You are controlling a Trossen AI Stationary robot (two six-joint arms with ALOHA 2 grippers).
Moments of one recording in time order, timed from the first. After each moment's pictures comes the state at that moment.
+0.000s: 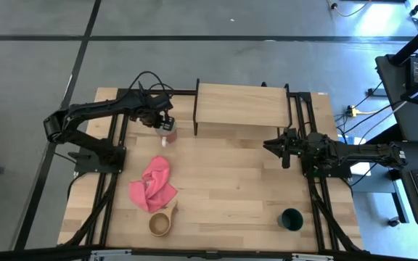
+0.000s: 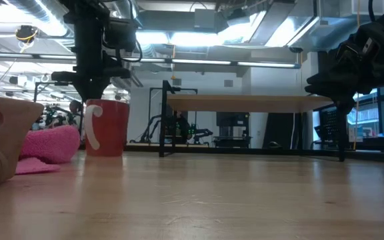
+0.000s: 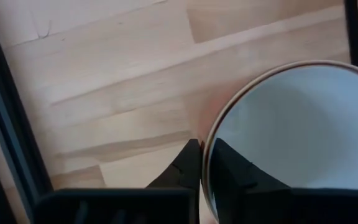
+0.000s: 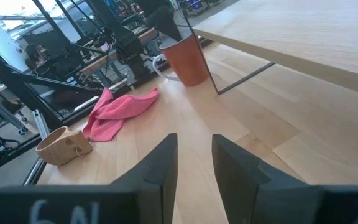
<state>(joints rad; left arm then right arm) 0.51 1.34 0.97 -1.01 -0.17 -0.82 -0.07 0.19 0.01 0.04 0.10 0.49</state>
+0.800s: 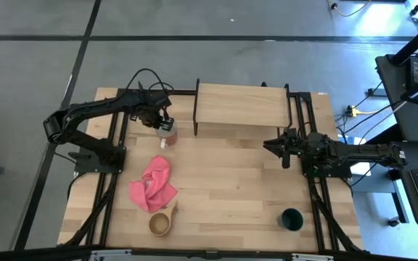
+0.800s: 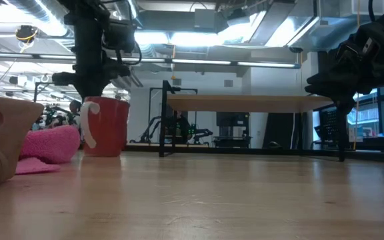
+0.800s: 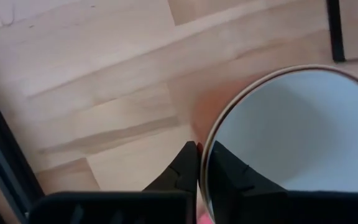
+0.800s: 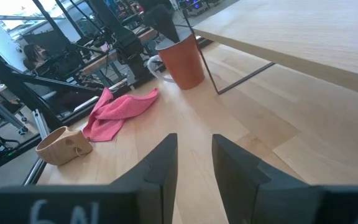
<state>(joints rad) 0.55 1.34 0.99 -1.04 -0.04 -0.73 -0.07 0.19 0.01 0.04 0.10 0.49</state>
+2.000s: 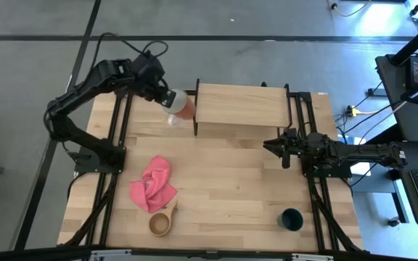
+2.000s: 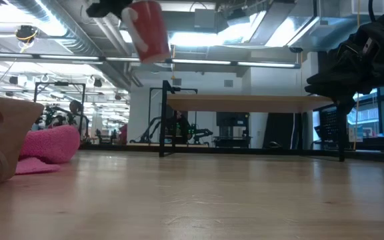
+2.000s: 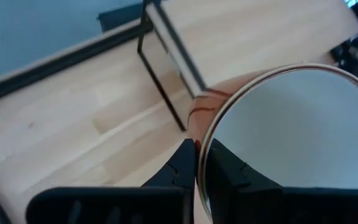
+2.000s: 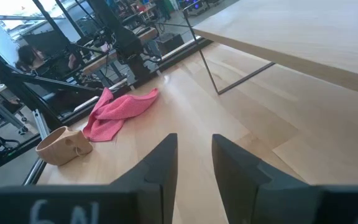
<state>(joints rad) 0.49 1.39 1.77 -1.33 -0.05 -0.60 -0.07 0.19 0.01 0.04 0.10 0.49</state>
